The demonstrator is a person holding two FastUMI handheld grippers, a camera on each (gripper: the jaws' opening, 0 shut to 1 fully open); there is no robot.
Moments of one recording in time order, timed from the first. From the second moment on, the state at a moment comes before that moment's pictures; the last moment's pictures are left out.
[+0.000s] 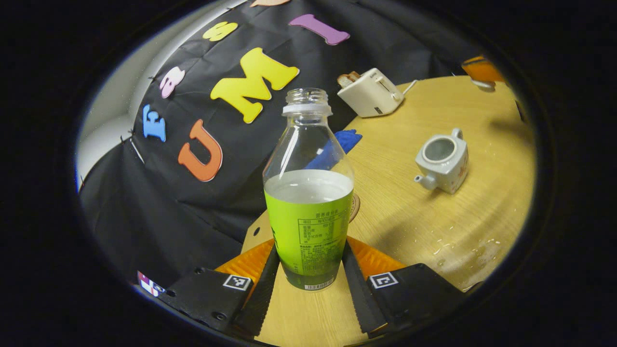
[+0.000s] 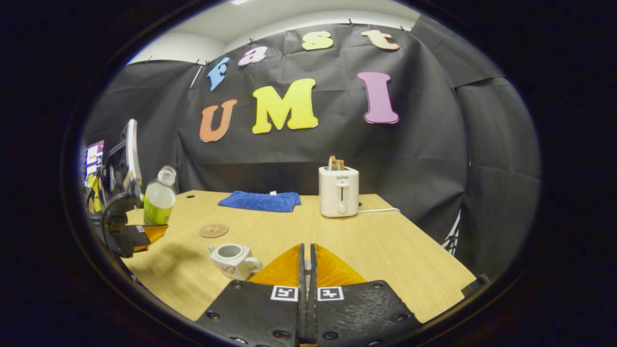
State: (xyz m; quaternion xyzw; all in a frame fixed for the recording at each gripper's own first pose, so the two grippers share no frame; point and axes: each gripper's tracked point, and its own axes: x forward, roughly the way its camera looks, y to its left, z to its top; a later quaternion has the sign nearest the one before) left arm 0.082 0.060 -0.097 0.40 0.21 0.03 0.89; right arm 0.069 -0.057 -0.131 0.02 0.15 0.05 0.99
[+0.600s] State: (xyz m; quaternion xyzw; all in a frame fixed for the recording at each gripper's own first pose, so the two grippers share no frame) left arm 0.089 0.058 -0.090 0.61 0.23 0.01 0.76; right arm 0.066 -0.080 -0.139 0.03 0.15 0.05 0.99
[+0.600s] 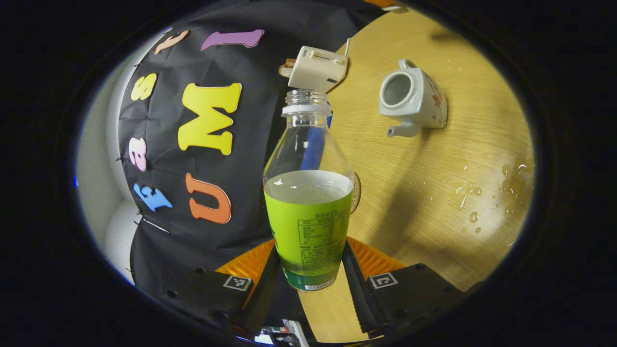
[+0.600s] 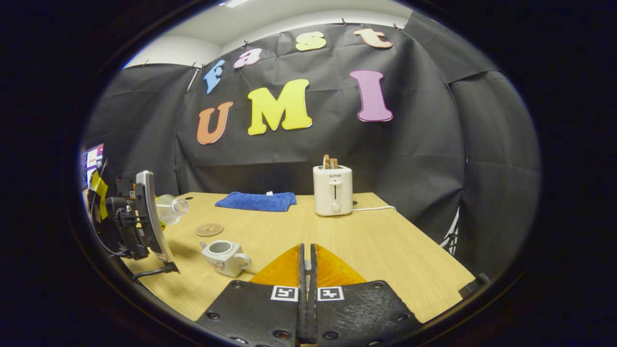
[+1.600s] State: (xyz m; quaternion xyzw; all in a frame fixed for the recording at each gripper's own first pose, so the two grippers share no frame) left arm 0.109 0.038 -0.077 0.74 0.24 -0.01 0.63; right arm 0.061 -0.096 -0.146 0.03 0.15 0.05 0.99
